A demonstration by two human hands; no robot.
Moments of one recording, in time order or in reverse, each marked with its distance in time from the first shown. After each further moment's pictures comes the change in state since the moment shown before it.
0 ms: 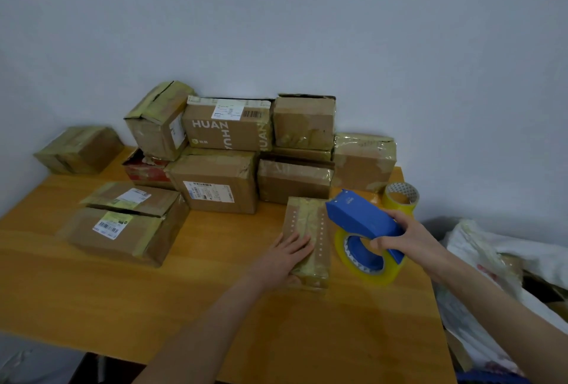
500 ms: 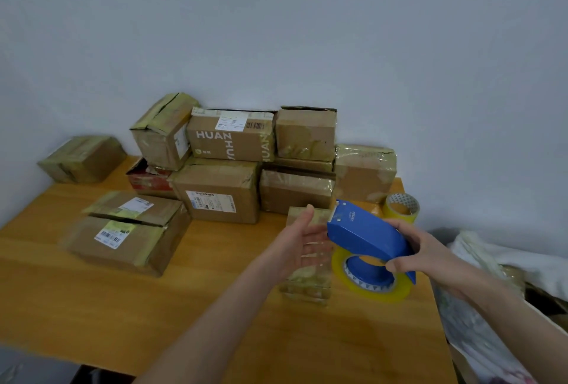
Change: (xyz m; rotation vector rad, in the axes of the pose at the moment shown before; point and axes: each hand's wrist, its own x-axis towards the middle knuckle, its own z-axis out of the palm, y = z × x) left_hand -0.002 0.044 -0.087 -1.845 0.127 -0.392; right_hand -0.024 -0.020 -0.012 -0.008 -0.204 -0.121
